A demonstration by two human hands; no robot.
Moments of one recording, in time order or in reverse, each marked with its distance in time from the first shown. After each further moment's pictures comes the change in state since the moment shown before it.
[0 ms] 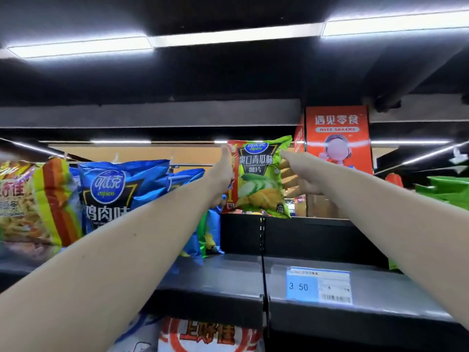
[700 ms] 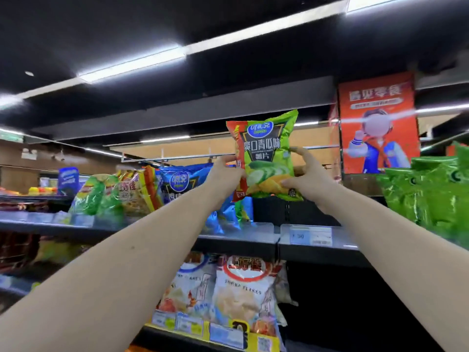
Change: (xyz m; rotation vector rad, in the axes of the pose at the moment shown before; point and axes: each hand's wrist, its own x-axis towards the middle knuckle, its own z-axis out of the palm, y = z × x) left_hand -0.157 0.036 -0.020 0.186 0.276 0.104; right_hand -0.136 0.017 0.021 0.075 0.067 -0.354
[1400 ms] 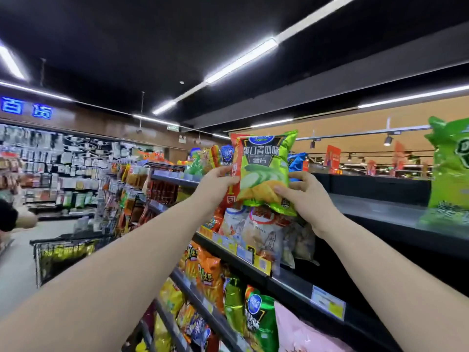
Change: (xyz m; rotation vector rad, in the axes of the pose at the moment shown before) left_hand -0.225 0.037 0.062 0.090 0.450 -0.151; right_hand -0.138 0.032 -0.078 0.485 -0.444 -0.038
